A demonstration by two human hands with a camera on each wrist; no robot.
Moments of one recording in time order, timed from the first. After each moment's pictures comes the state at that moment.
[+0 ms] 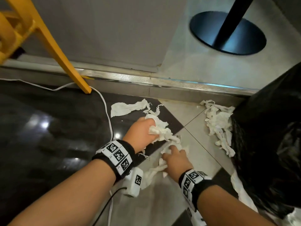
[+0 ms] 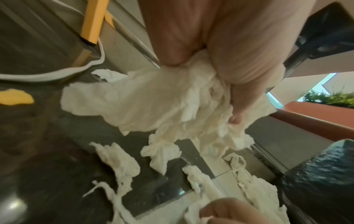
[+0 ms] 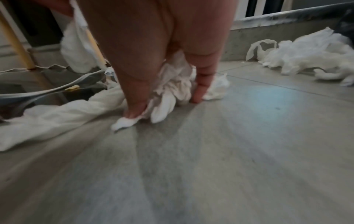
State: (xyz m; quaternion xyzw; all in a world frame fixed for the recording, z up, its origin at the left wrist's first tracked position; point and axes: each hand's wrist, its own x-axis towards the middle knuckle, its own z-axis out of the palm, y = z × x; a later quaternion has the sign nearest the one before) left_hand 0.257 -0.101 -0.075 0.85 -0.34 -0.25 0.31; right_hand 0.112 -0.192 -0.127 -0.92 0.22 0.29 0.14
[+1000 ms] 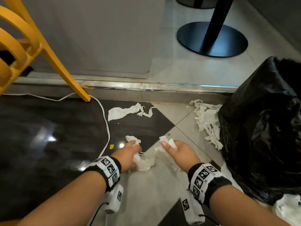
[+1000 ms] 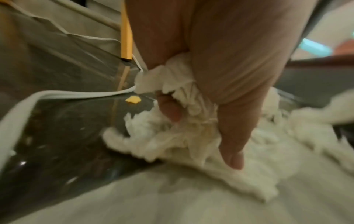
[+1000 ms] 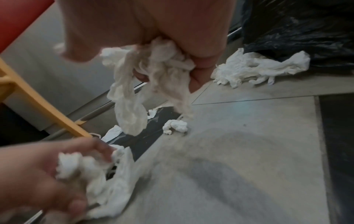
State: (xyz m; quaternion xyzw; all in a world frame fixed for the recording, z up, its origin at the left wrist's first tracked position) left_hand 0.224 -0.047 -0.115 0.85 -0.38 -0.37 0.05; right_hand 0.074 -0.213 -0.066 -0.81 0.35 0.06 0.46
